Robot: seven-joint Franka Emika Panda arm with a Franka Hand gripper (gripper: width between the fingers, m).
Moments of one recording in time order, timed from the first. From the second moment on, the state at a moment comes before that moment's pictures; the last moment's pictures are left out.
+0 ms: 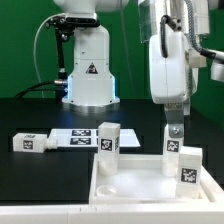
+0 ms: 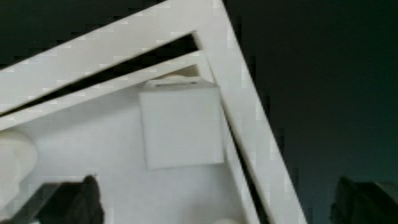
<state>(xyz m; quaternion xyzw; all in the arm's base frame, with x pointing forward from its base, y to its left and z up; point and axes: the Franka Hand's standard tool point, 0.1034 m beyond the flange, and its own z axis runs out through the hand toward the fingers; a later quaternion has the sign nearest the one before) 0.637 0.085 0.120 -0.55 0.83 -0.02 0.11</state>
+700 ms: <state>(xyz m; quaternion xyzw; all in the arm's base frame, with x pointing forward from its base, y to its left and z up) 0.597 0.014 0.147 -0.58 0.80 -0.02 0.15</state>
